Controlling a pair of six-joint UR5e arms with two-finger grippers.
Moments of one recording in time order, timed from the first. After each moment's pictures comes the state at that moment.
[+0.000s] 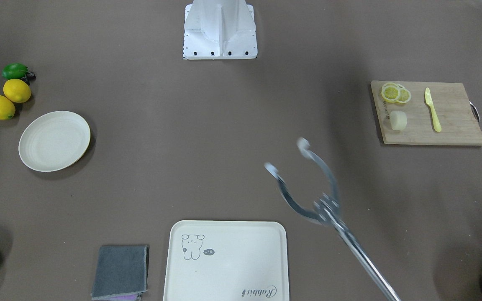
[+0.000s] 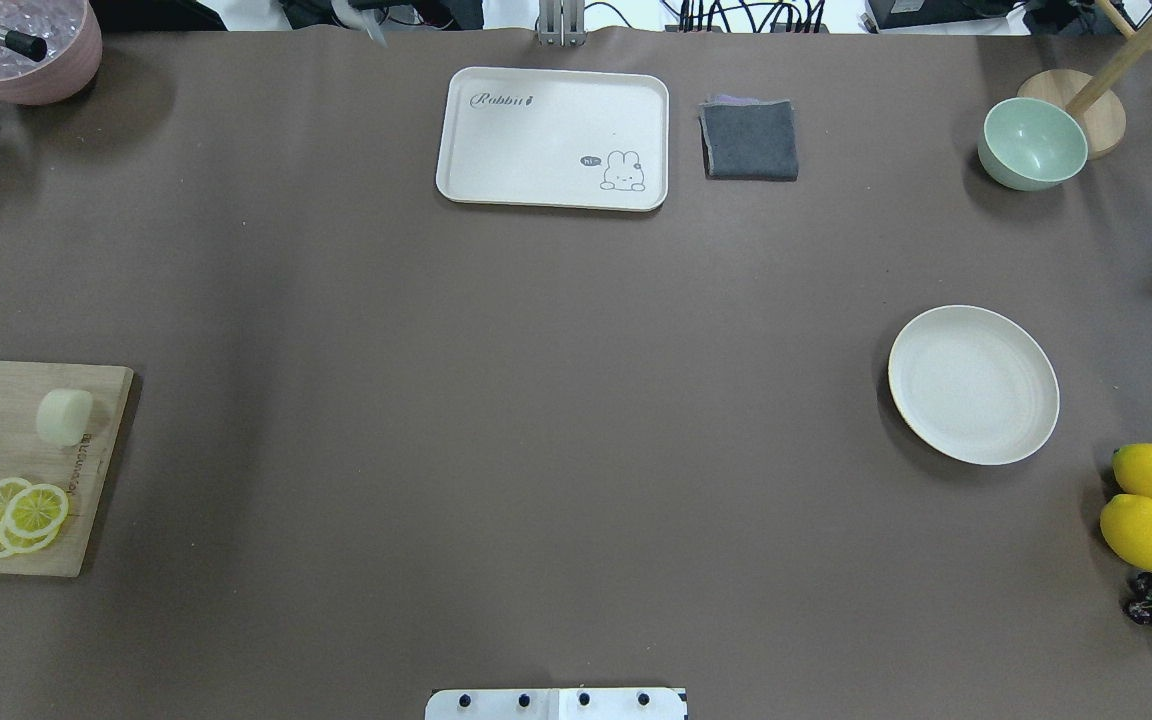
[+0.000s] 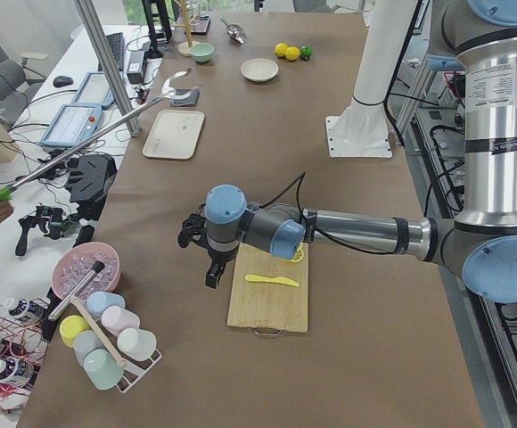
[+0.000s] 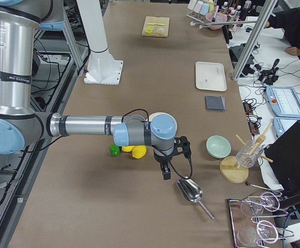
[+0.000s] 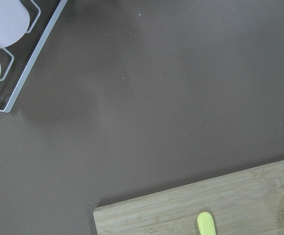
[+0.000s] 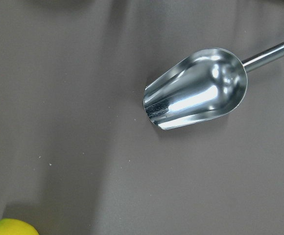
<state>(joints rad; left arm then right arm) -1.44 -1.48 -1.73 -1.84 -2.35 -0.04 1.57 -1.70 1.74 -1.51 2.30 -0.15</state>
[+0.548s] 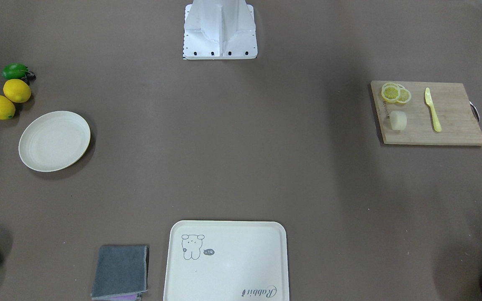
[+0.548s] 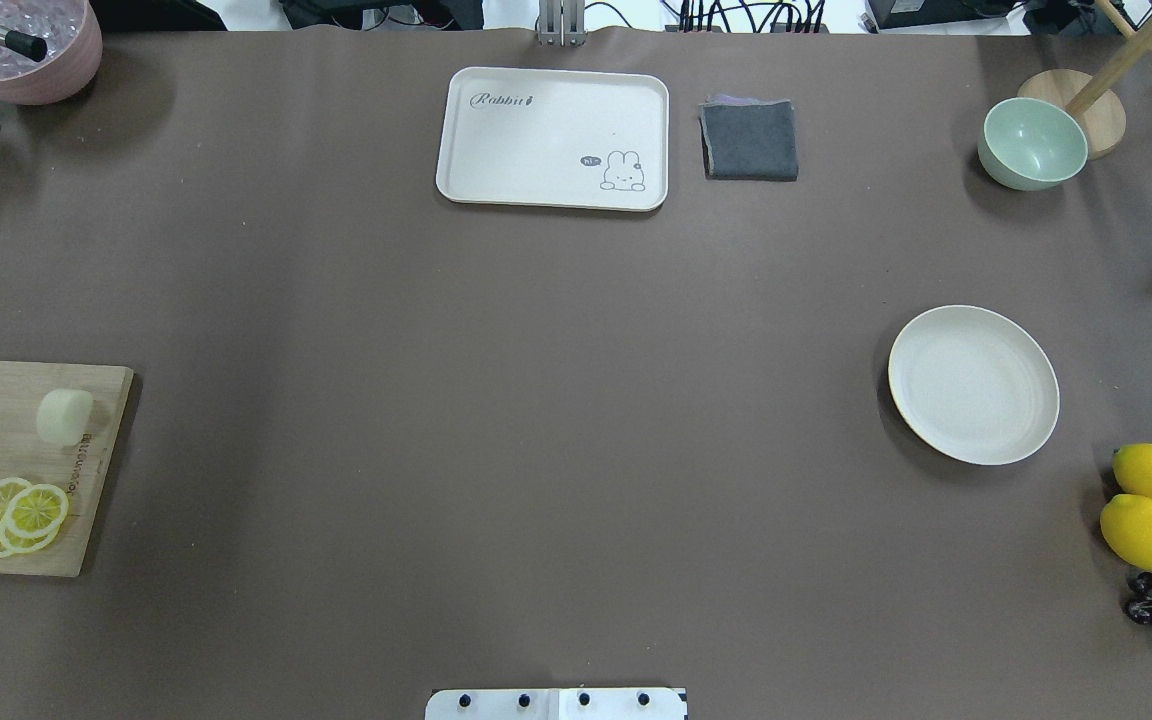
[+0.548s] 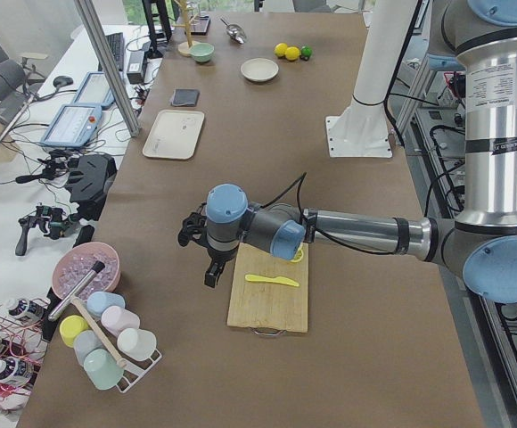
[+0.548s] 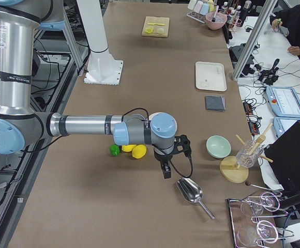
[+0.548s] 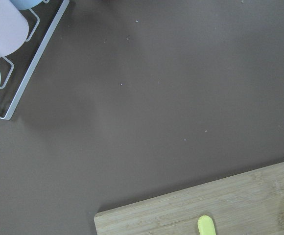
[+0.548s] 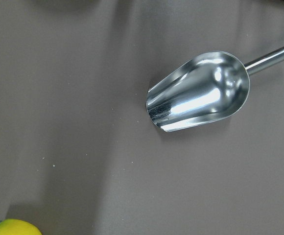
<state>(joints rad) -1.44 -1.48 -1.73 -1.86 -2.35 -0.03 1.57 -1.70 1.74 -1.51 2.30 -0.15</state>
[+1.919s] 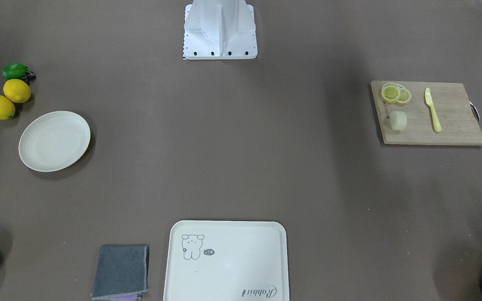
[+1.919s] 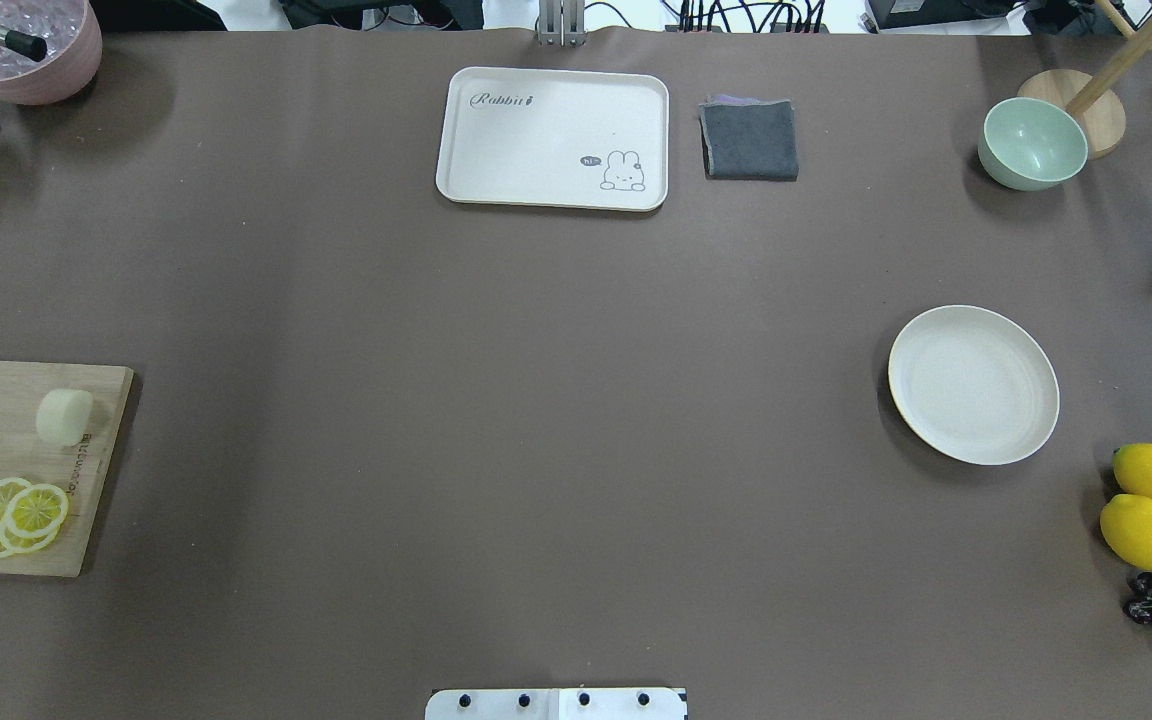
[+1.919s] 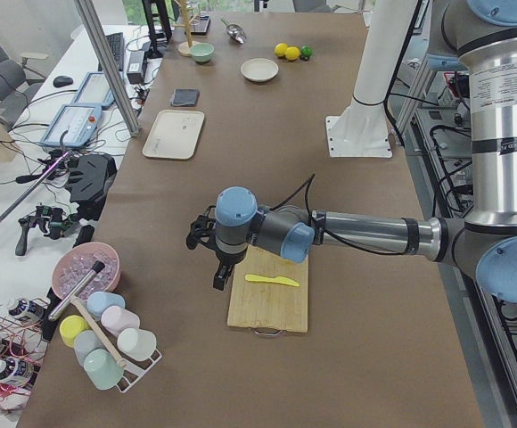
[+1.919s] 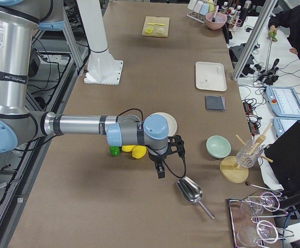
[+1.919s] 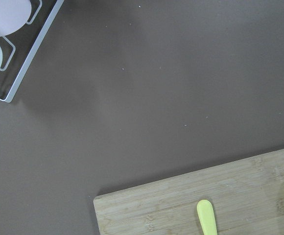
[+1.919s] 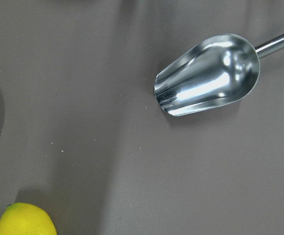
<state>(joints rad) -1.44 -1.43 -1.76 -1.87 -2.35 -0.04 1.57 -1.76 1.78 -1.49 2.33 -0.15</state>
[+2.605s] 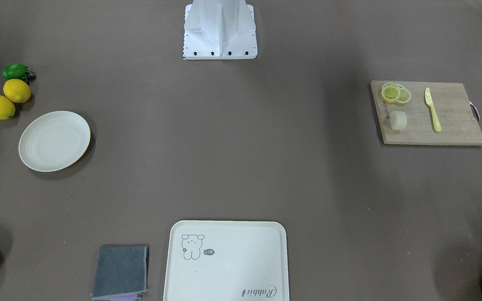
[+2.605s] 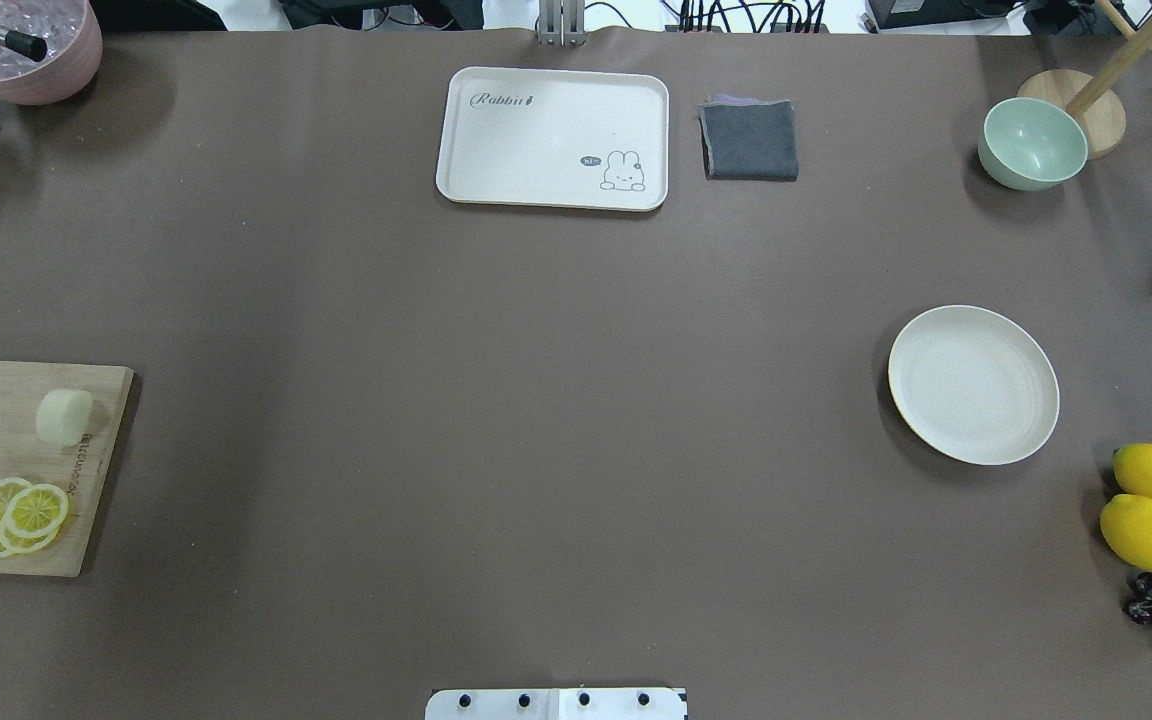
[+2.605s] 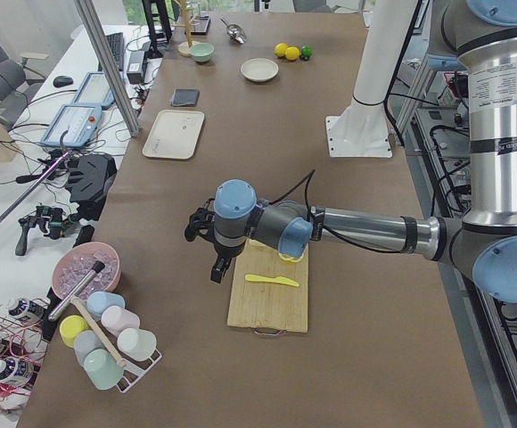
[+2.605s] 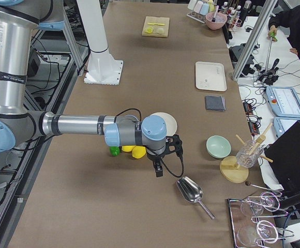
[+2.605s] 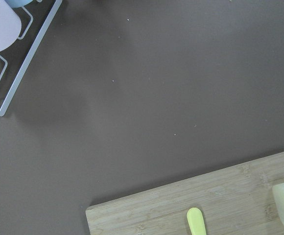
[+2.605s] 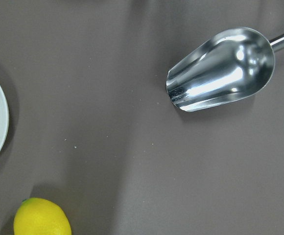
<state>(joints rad) -1.44 -1.44 -1.78 -1.87 -2.36 -0.04 1.57 -1.77 1.79 -1.49 2.38 -0.15</state>
